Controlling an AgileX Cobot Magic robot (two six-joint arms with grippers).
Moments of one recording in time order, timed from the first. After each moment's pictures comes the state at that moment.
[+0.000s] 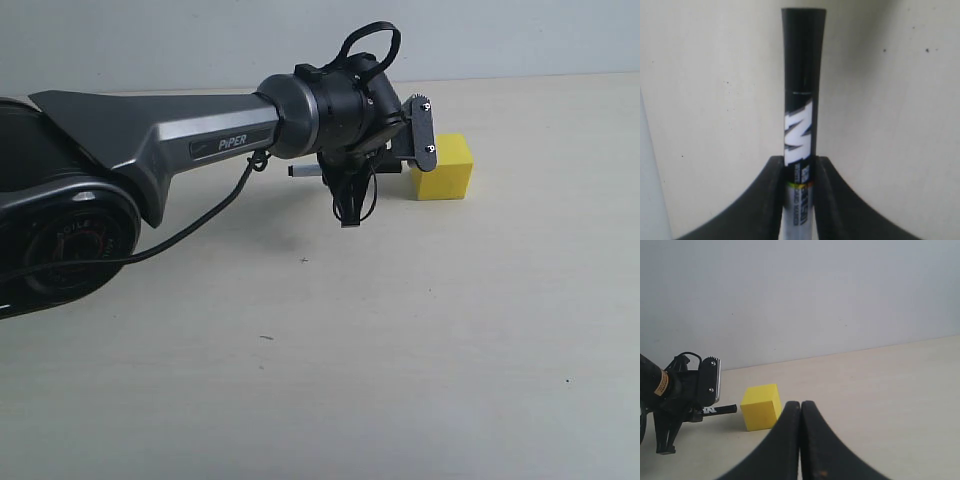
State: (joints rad) left arm -0.83 2.51 -2.08 0.59 0.86 0.41; right arm 0.19 0.00 0.00 0.12 0.17 0.06
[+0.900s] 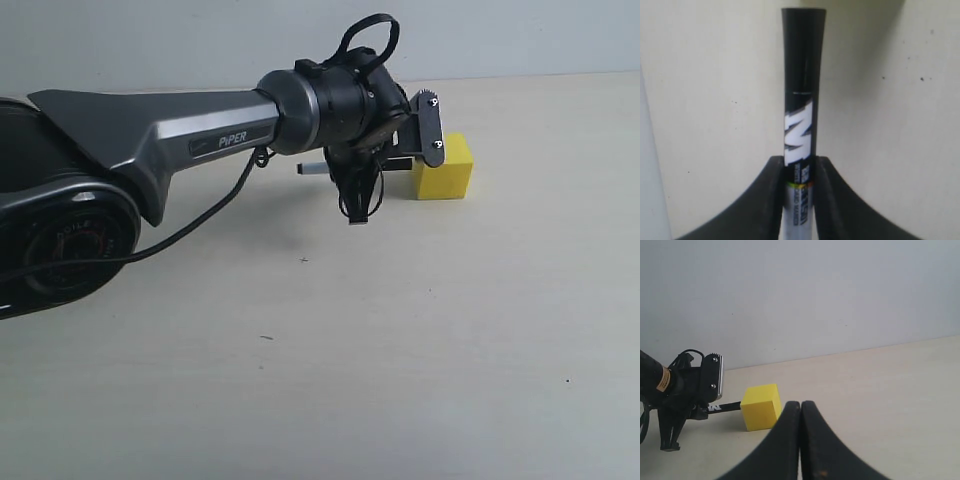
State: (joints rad) left arm -0.83 2.51 -2.10 0.55 0.83 0.45; right arm 0.19 0.00 0.00 0.12 0.17 0.06
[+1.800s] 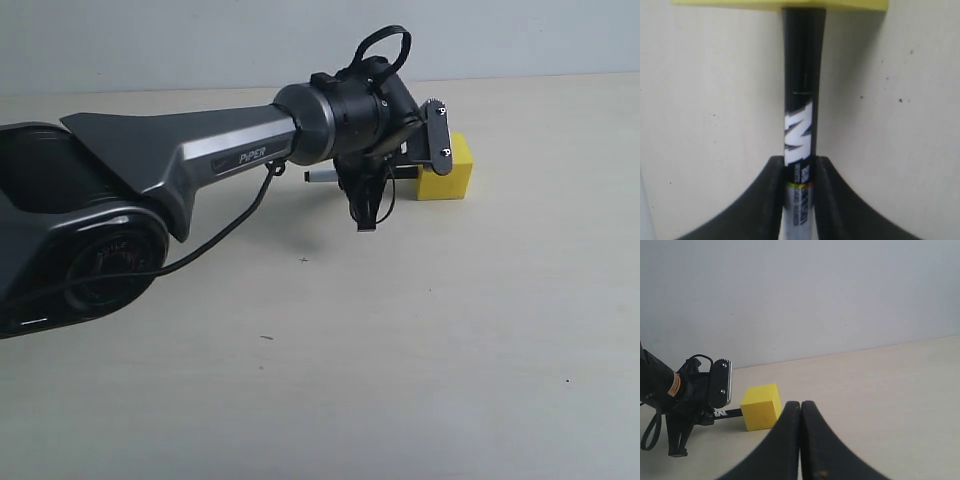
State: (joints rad) left arm -0.85 2.58 -2.20 0.52 0.89 0.48; right arm 0.19 0.00 0.00 0.12 0.17 0.06
